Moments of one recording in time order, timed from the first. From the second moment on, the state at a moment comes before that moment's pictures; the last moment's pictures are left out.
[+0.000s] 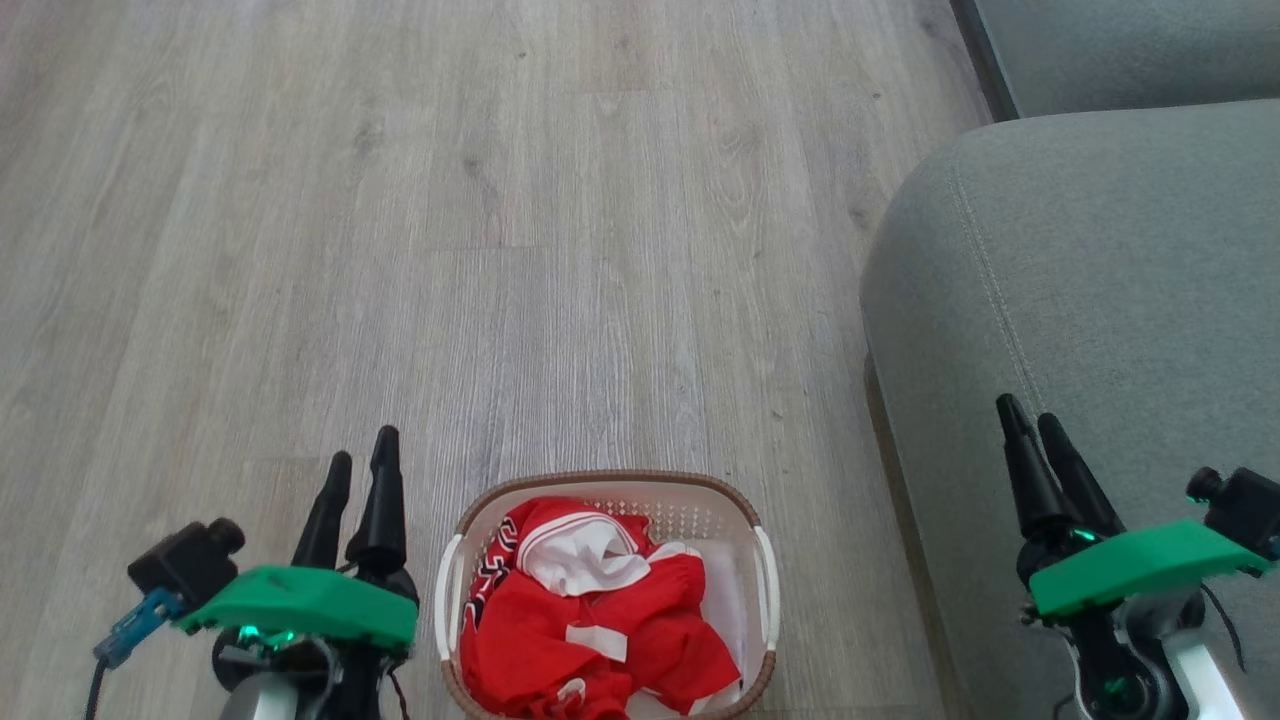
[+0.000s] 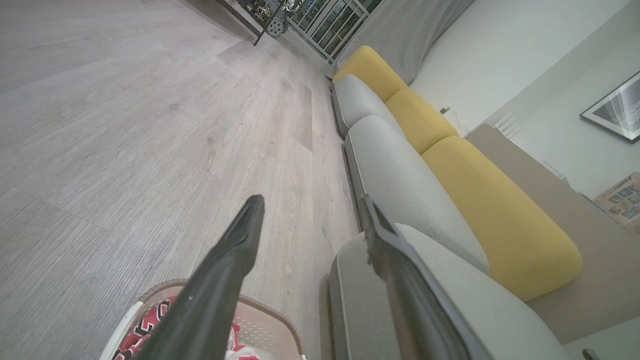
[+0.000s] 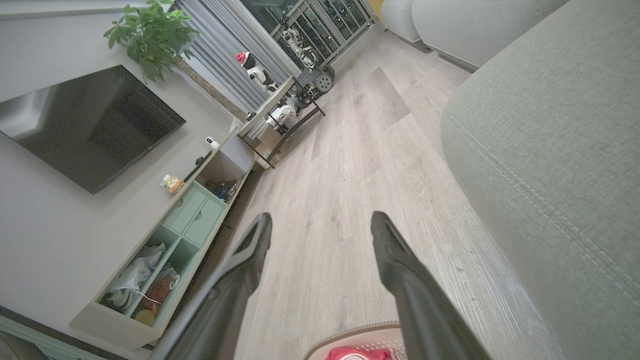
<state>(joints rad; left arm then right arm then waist) -0.02 0.03 -0.12 0.17 -0.78 -0.04 -0.10 -0.03 -0.19 0.10 0.16 0.96 0.13 -0.10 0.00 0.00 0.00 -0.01</state>
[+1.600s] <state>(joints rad) -0.03 0.04 -0.23 0.09 -0.24 0.04 -0.24 -0.05 -0.23 0.13 0.16 0.46 0.13 -0.23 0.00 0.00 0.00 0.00</state>
